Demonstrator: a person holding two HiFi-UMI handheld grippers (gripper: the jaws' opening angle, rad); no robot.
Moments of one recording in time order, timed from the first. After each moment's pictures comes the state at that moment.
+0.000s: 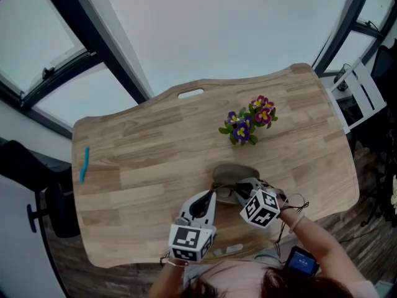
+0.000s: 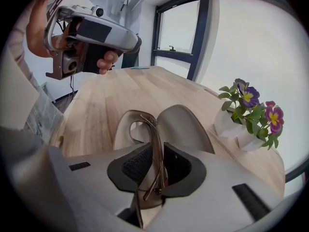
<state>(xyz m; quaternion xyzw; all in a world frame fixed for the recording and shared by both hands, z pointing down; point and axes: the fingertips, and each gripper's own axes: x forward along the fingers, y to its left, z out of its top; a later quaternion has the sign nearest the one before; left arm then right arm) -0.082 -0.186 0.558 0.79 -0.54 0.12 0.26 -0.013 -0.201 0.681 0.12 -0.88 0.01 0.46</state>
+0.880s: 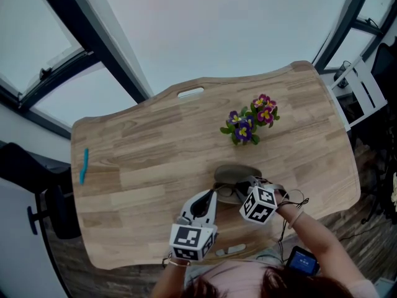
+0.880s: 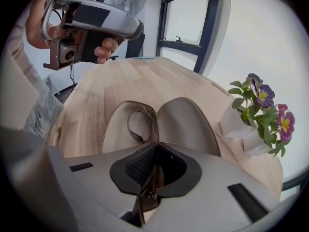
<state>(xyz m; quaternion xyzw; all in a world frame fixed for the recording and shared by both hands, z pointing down) -0.088 -0.191 0.567 0.79 -0.54 0.12 0.28 -0.016 -0.205 0.700 0.08 -0.86 0.00 0.51</state>
